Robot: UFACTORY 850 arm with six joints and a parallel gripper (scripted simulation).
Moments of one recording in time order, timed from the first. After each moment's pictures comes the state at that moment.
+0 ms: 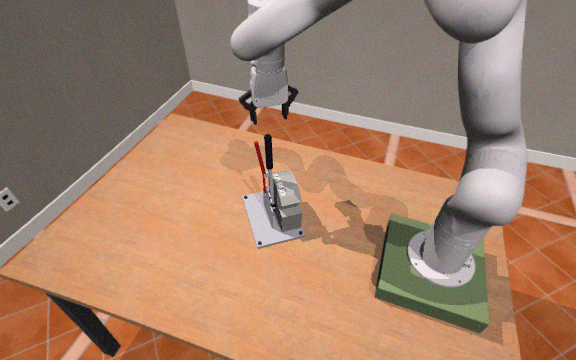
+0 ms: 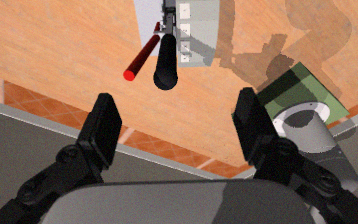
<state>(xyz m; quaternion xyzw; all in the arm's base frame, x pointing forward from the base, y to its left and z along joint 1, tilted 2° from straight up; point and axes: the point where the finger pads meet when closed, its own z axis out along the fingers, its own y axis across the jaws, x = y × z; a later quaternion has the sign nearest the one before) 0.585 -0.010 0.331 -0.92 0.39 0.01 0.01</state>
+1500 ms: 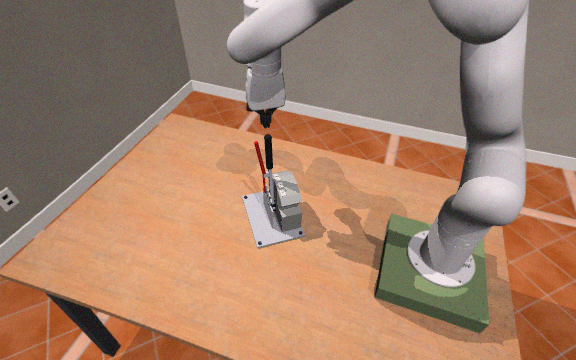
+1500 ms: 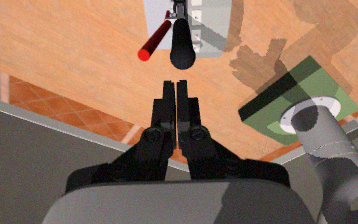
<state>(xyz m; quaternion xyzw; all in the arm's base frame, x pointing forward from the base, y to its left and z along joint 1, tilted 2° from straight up) 0.584 0.016 0.338 -0.92 0.39 0.00 0.02</state>
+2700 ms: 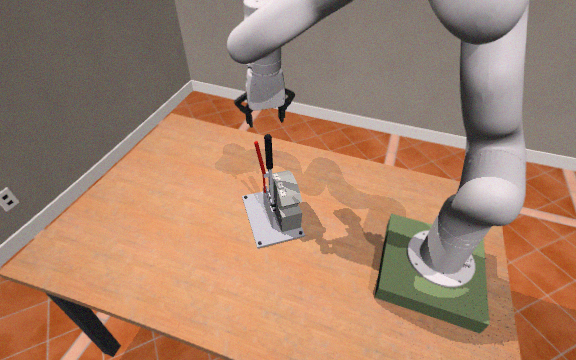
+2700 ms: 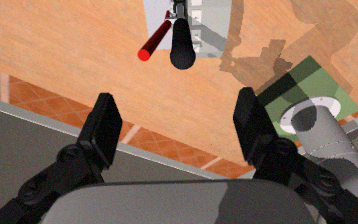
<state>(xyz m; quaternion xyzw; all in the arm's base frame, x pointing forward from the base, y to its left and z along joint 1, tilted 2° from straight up) 0.584 0.016 0.338 -0.92 0.39 0.00 0.02</state>
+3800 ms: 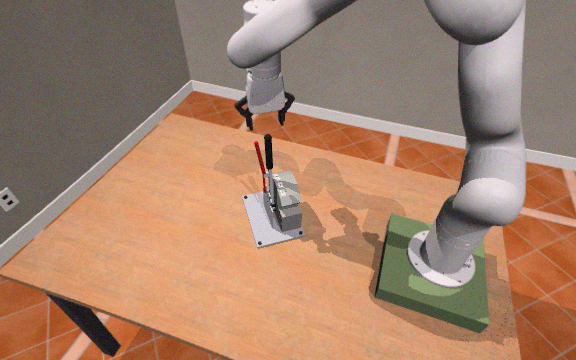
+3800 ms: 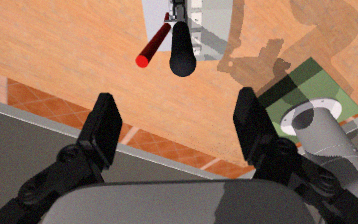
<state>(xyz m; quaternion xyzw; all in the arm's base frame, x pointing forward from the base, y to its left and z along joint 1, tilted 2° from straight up) 0.584 0.016 0.327 -0.92 0.39 0.01 0.01</state>
